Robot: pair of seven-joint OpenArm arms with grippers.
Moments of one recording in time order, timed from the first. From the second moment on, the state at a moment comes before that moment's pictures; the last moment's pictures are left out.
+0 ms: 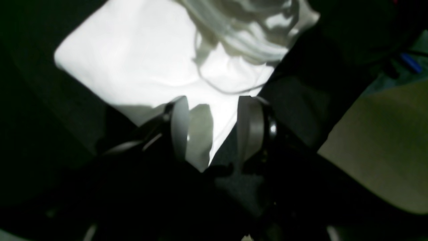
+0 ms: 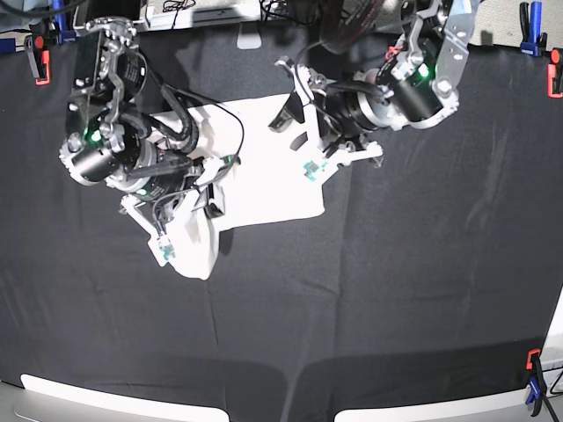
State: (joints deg) left arm 10.9 -6.3 22.5 117.7 -22.3 -19.7 62.0; right arm -2.4 9.9 3.6 115.5 27.2 20.2 -70.2
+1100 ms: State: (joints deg) left arm 10.9 -6.3 22.5 117.7 -25.5 -19.7 60.5; right arm -0.2 9.1 5.5 120.9 36.8 24.5 -70.2
